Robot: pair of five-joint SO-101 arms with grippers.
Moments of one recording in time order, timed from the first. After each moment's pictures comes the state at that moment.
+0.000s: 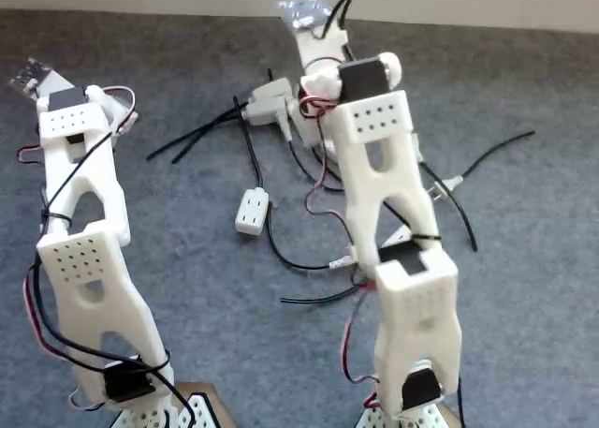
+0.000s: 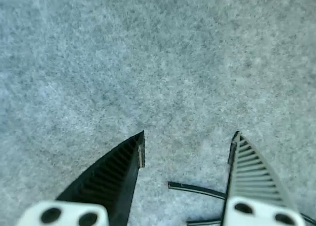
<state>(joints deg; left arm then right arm) -23.4 46.7 -38.9 68.2 41.4 -22.9 28.1 -52.4 98.9 15.2</state>
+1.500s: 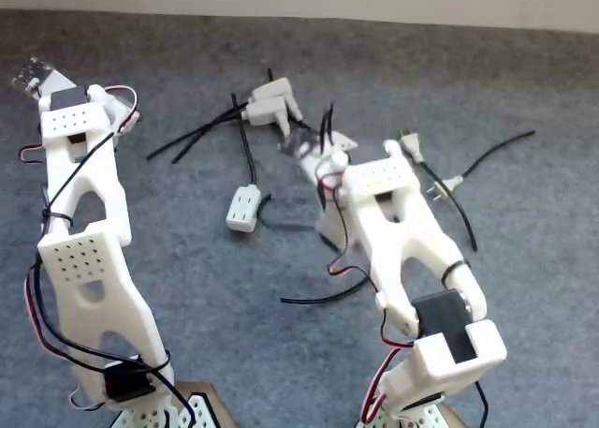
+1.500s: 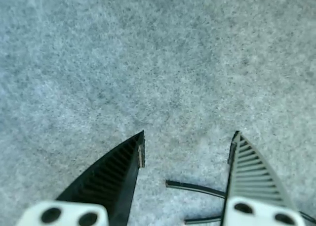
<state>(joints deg) -23.2 46.7 -38.9 68.2 41.4 -21.7 4.7 10.0 79.5 29.7</state>
